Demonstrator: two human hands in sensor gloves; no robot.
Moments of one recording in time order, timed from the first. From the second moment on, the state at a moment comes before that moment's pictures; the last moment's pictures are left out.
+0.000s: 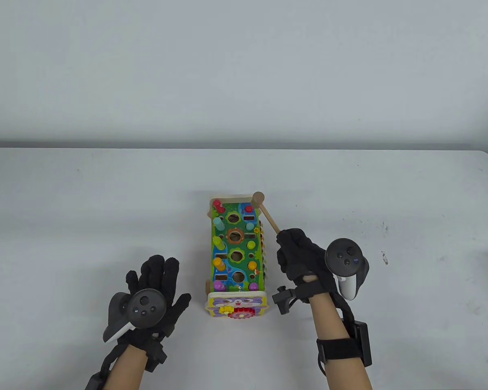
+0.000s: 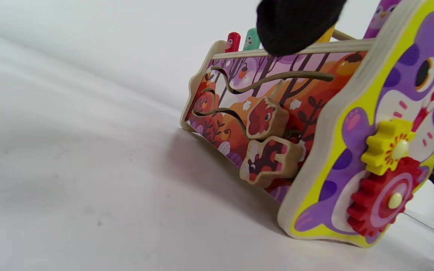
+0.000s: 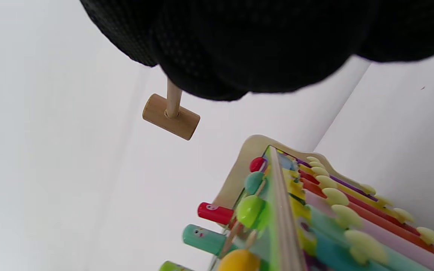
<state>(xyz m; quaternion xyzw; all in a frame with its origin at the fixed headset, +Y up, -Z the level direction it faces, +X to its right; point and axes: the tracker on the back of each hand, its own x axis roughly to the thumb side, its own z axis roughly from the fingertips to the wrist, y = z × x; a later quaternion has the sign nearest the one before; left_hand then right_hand) -0.220 -0.743 -0.233 -0.01 -0.16 0.21 0.97 0.140 -0.693 -0.309 0.10 -0.08 0.81 0.57</state>
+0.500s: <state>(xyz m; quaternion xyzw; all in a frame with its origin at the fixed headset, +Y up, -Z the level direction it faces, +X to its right) -0.215 -0.727 -0.221 0.08 -0.19 0.31 0.93 0.133 -0.713 -0.253 0.18 -0.04 0.77 0.61</state>
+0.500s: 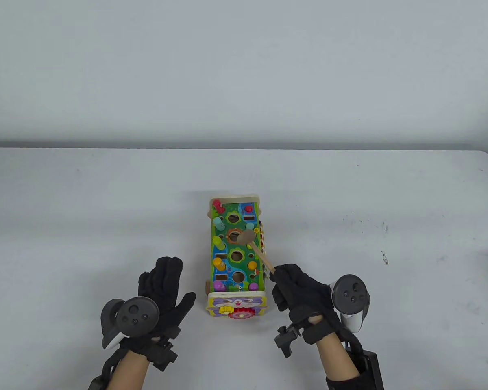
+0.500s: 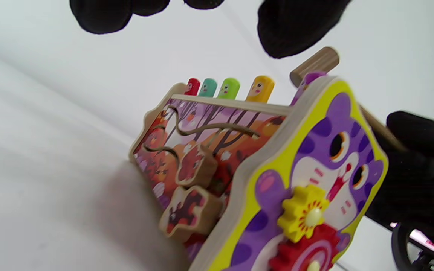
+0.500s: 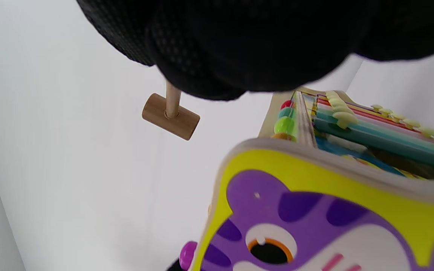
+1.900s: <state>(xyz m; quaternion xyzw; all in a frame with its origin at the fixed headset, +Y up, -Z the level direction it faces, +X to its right) -0.138 -0.724 -0.191 0.04 -0.27 0.68 0.68 0.079 -0.715 -0.227 0.36 0.12 0.71 0.60</state>
